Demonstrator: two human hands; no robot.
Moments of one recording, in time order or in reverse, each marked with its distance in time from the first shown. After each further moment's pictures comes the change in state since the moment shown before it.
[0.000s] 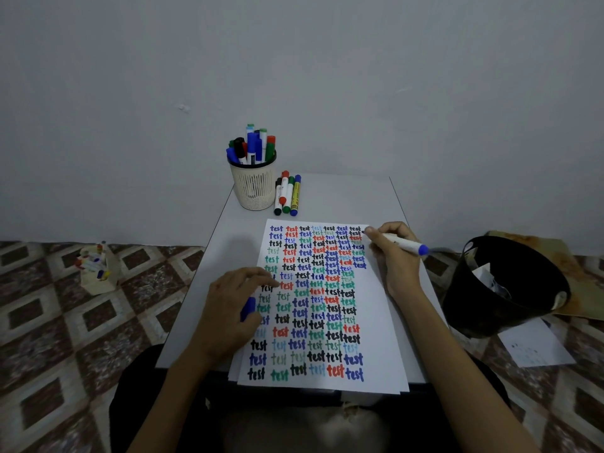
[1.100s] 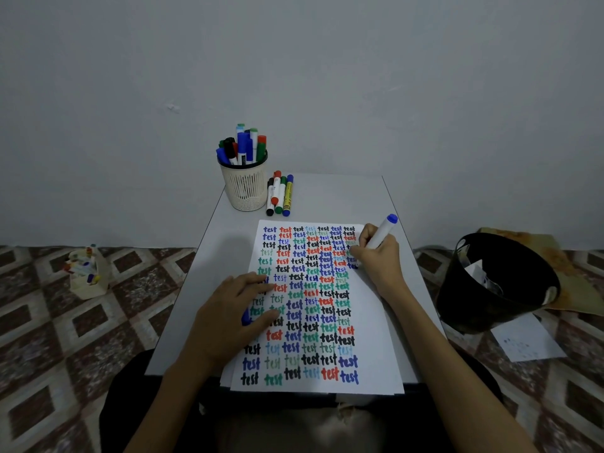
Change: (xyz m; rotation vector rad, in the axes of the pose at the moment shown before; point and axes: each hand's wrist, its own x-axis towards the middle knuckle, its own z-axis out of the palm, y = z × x) left_hand -0.002 0.010 0.007 0.178 -0.057 -0.062; right_hand 0.000 0.005 0.008 -0.436 -0.111 -0.016
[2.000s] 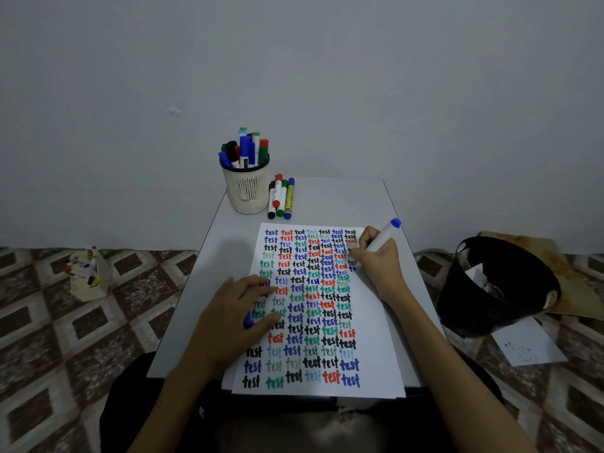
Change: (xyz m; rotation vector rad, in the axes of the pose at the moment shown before) left_hand 0.000 -0.002 0.002 -0.031 0.019 0.014; right_hand 0.002 0.001 0.001 0.050 -0.057 -0.001
